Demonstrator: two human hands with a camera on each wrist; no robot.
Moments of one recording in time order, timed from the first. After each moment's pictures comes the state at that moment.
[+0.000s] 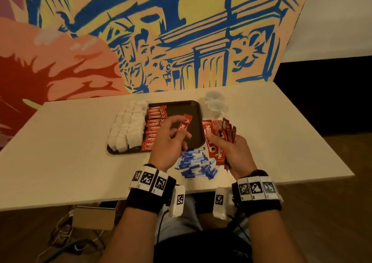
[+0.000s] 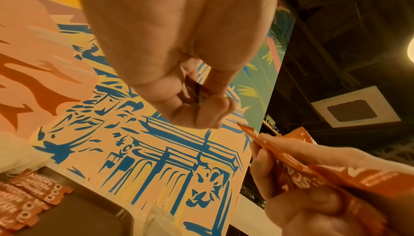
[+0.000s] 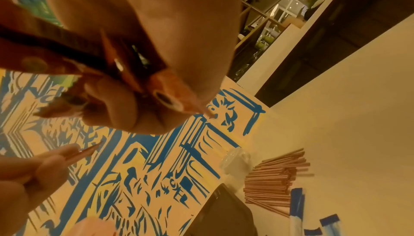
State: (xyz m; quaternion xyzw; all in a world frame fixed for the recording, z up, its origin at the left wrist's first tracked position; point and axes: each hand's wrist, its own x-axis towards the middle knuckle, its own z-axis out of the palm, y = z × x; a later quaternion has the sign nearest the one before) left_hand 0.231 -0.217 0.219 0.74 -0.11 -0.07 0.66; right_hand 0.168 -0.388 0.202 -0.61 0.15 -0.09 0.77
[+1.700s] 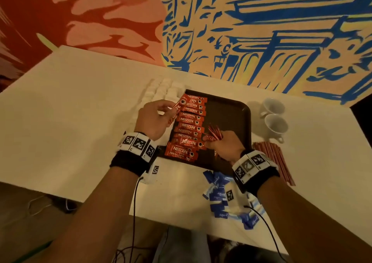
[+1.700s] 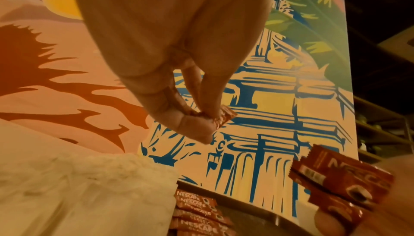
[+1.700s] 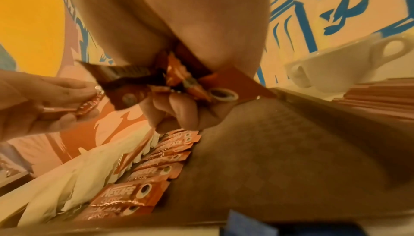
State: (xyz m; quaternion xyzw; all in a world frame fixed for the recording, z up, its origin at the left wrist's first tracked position) left_hand 0.438 -0.092 0.132 0.83 0.04 0.03 0.55; right_hand 0.395 -0.316 0.119 -0.83 0.15 0.18 0.51
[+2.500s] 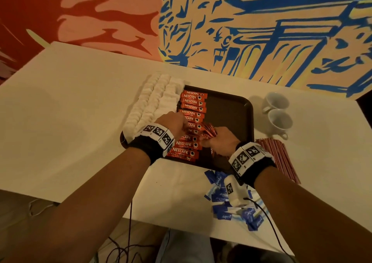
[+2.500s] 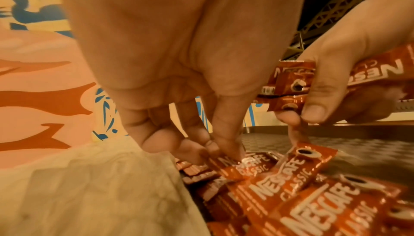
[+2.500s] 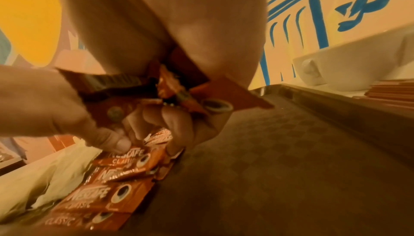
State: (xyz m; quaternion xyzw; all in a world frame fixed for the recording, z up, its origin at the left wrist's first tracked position) left_hand 0.469 -0.134 0.093 0.97 -0.10 -0.14 0.15; right_hand 0.421 -0.313 0.098 -0.86 0.09 0.25 0.44
